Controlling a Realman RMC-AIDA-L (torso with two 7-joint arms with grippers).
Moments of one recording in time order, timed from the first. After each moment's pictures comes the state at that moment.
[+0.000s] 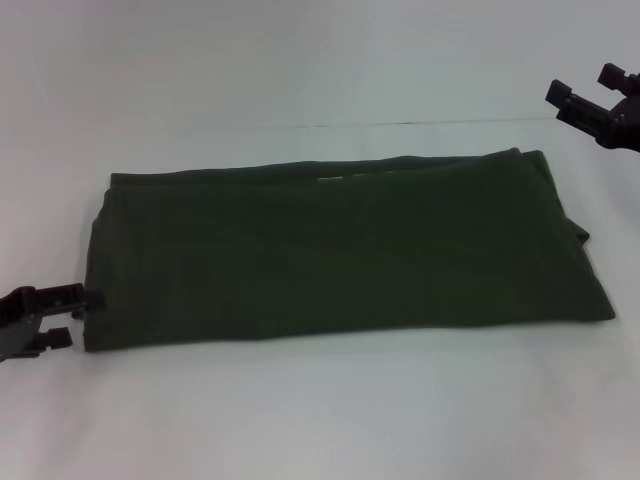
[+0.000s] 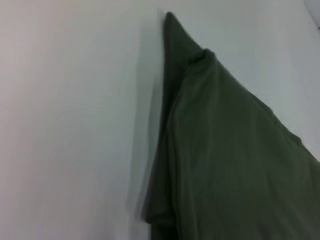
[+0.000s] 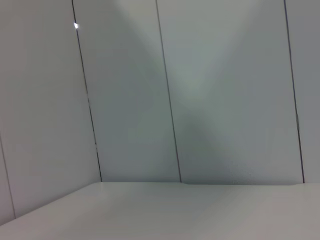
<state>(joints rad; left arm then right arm) -0.56 -1.99 0.22 0.69 2.57 1.52 -2.42 0.56 2.03 -0.47 -0.45 -1.57 -1.16 1.09</state>
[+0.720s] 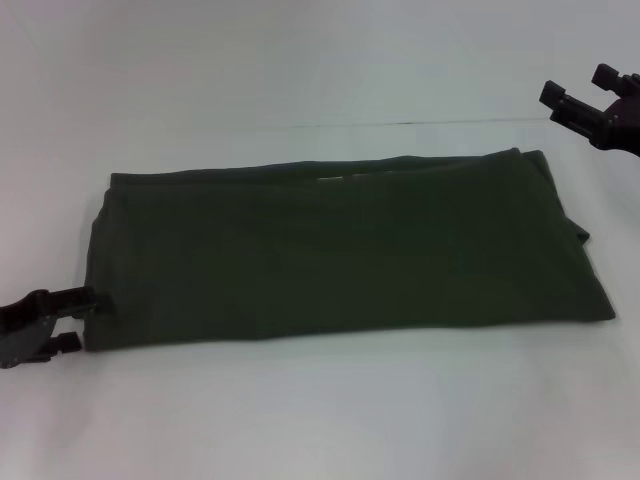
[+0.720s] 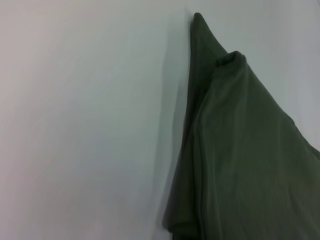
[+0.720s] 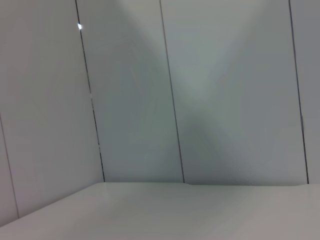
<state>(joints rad) -0.57 -1.99 0.22 0.60 2.56 1.40 -2.43 0.57 2.04 -0.47 -0.46 -1.57 -1.16 1.08</state>
